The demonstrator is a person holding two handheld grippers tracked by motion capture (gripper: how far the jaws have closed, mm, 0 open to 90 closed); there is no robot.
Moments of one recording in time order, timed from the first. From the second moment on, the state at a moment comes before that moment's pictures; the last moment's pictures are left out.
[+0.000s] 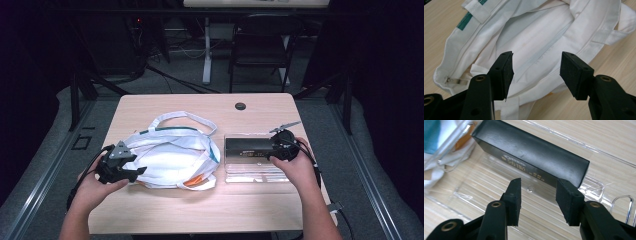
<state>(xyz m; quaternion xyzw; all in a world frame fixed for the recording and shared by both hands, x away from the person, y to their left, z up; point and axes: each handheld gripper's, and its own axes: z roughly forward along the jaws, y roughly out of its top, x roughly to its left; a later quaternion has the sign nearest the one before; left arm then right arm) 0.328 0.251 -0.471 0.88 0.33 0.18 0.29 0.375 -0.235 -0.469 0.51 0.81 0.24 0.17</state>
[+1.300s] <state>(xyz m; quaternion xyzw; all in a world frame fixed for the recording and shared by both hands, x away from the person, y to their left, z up) 0.339 0.230 -0.469 0.88 0.32 0.17 0.32 0.317 -0.154 -0.460 0.38 0.85 0.33 0.14</state>
